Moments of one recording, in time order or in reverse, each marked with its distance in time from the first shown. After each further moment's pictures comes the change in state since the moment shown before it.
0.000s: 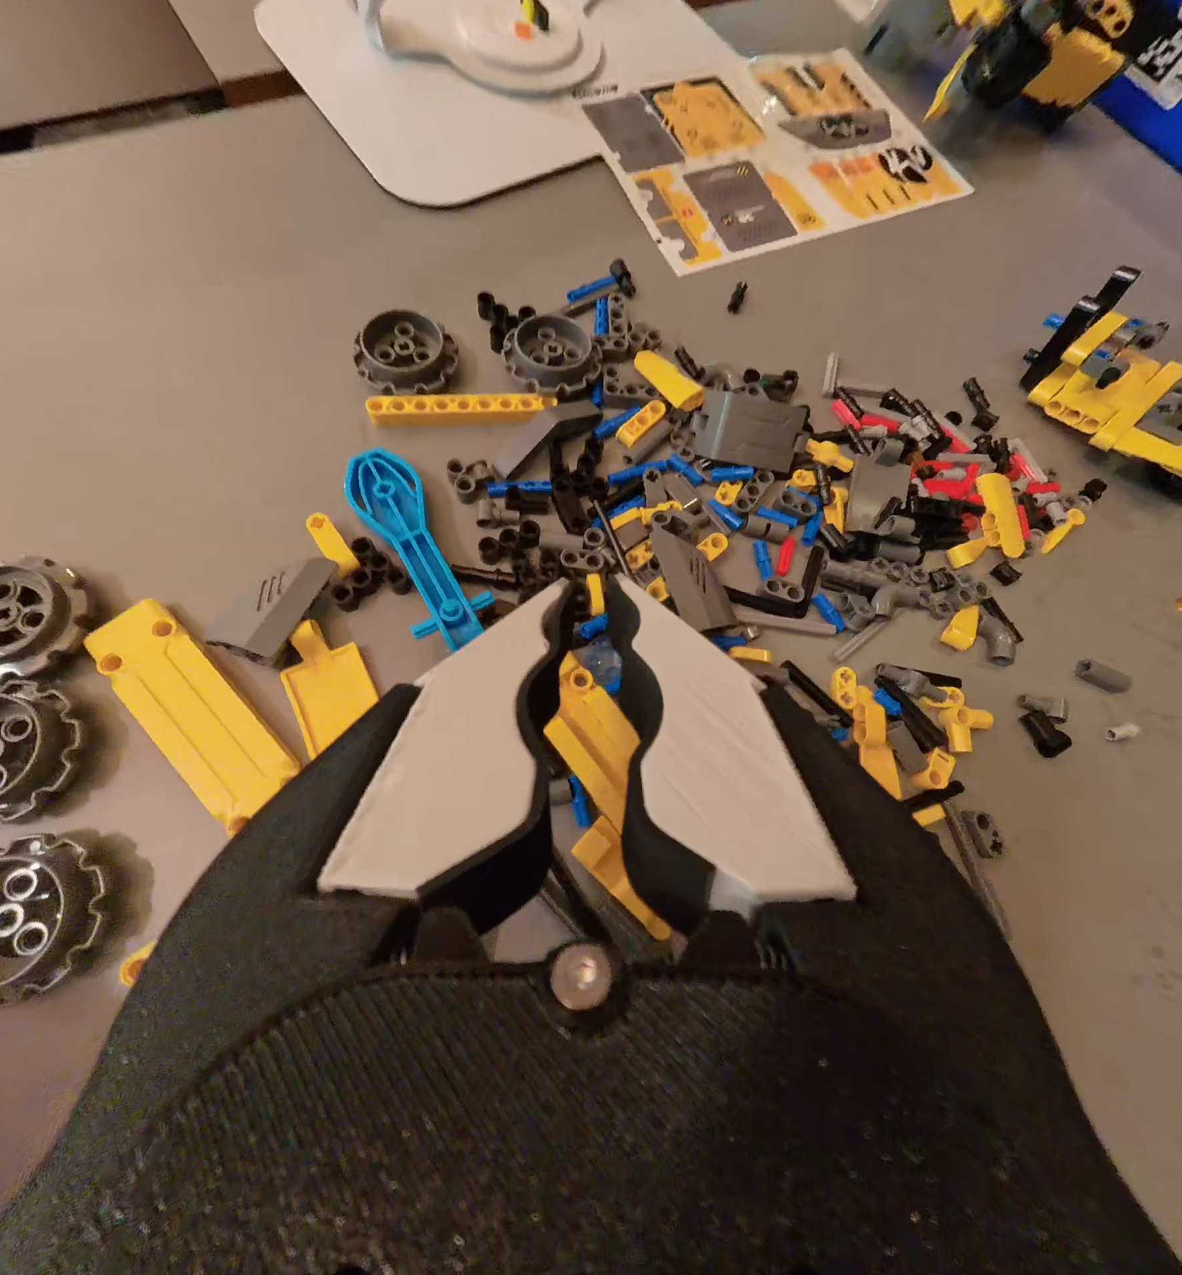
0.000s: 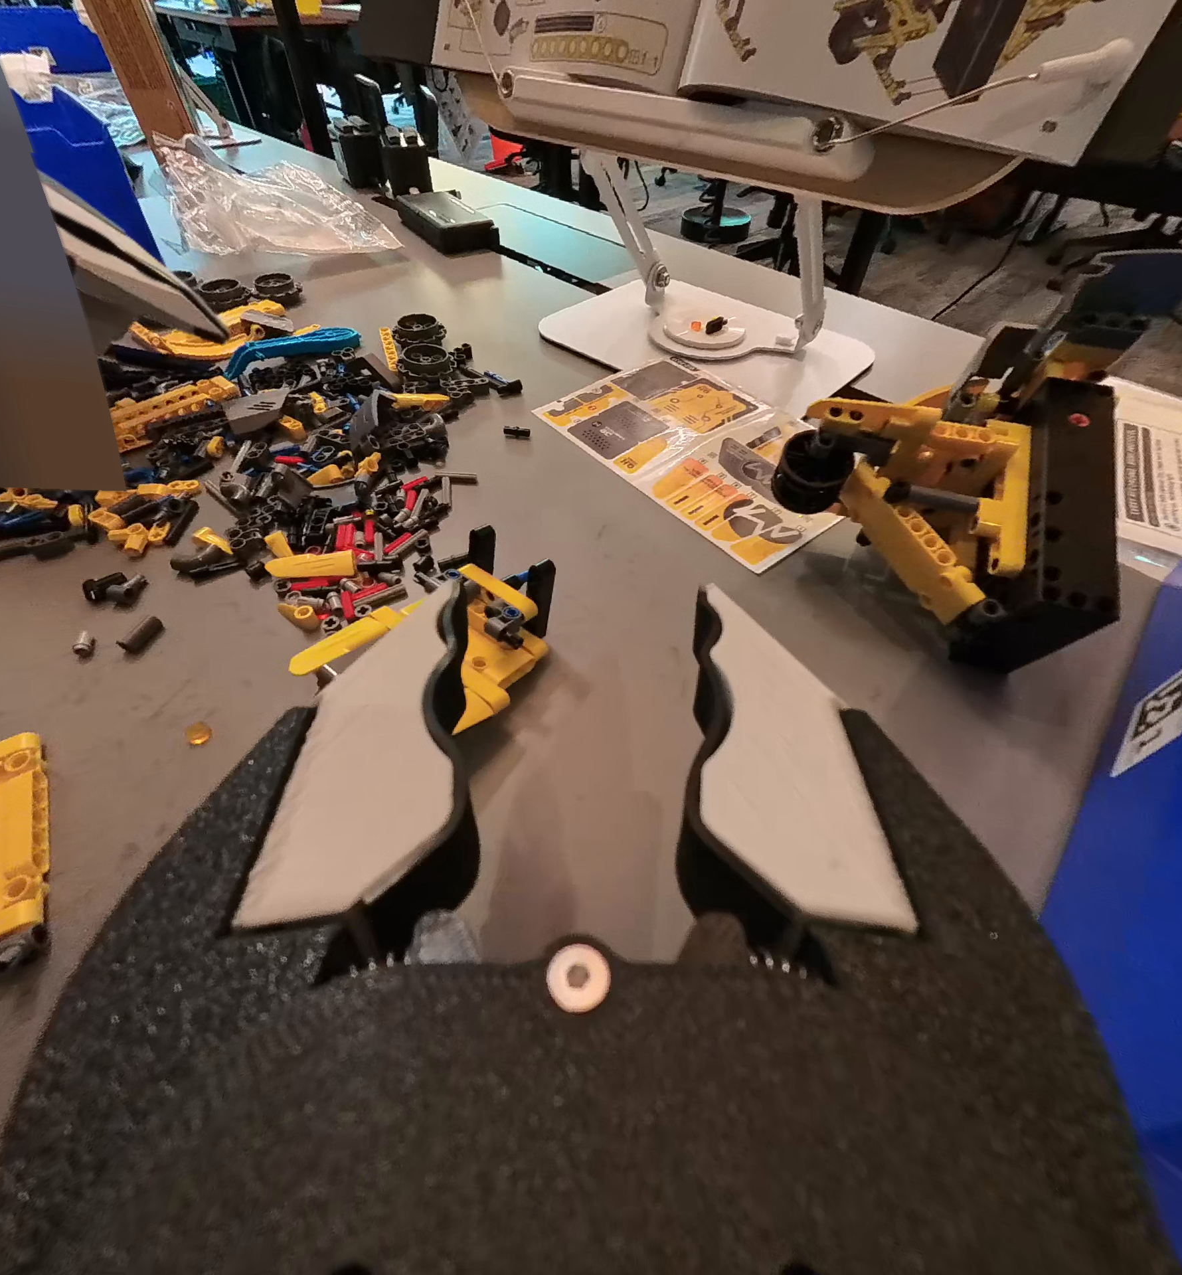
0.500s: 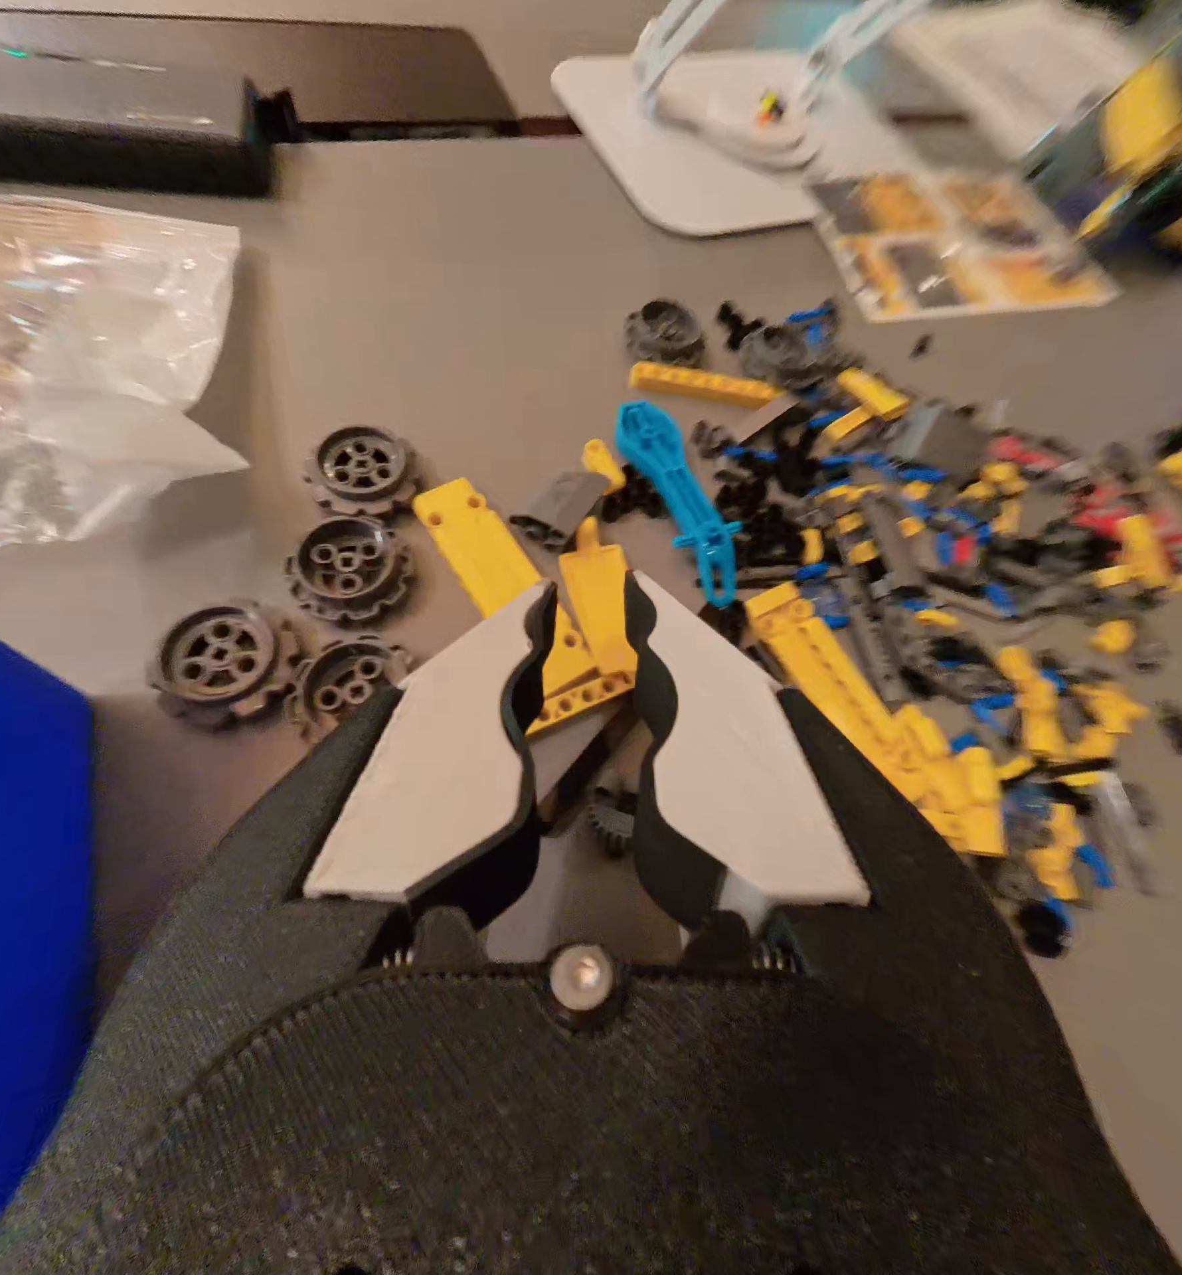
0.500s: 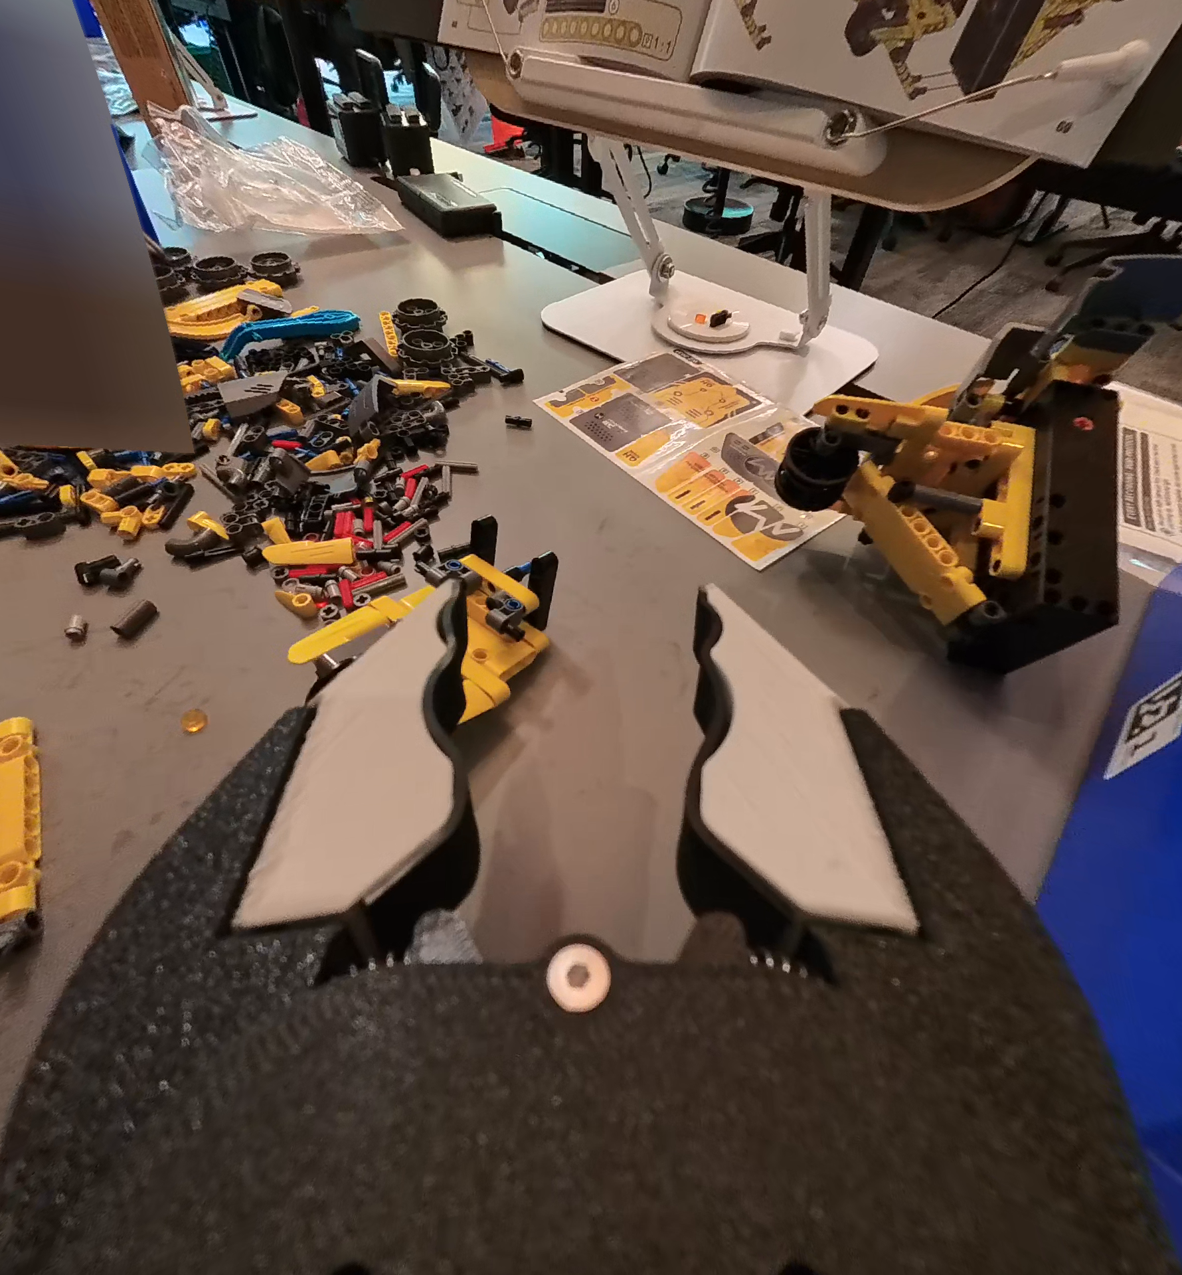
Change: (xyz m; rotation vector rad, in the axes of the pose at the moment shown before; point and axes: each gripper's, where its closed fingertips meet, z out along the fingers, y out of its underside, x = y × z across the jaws) left arm -0.083 0.020 -0.049 0.111 -0.093 -0.141; right arm -0.002 0.002 0.000 -0.015 0.001 -0.024
